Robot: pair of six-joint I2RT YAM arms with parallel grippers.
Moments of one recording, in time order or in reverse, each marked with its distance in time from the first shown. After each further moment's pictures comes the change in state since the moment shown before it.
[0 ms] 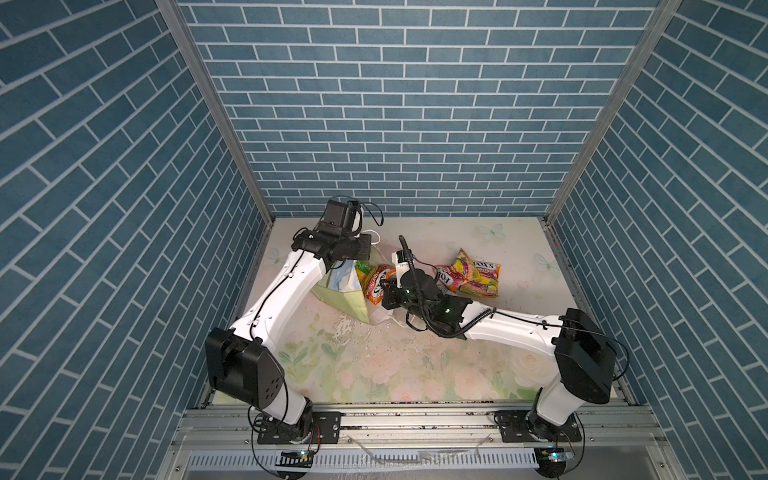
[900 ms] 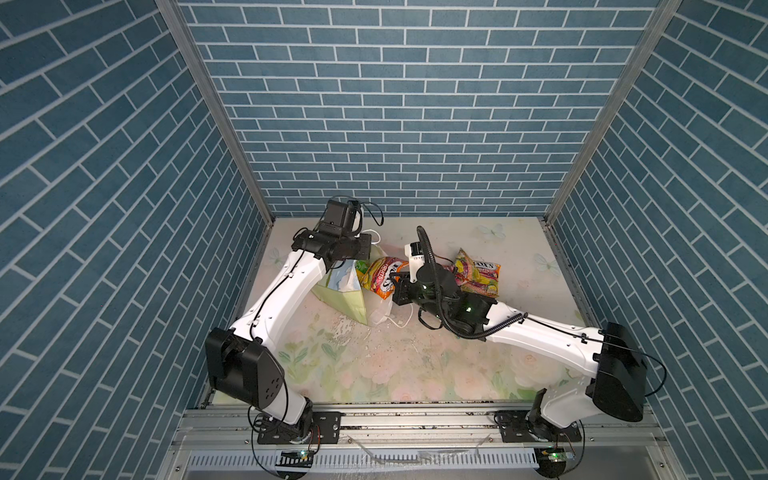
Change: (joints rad) left arm -0.001 0.000 0.000 0.003 0.000 0.000; right arm -0.005 -0.169 0.006 -0.135 0.027 0.000
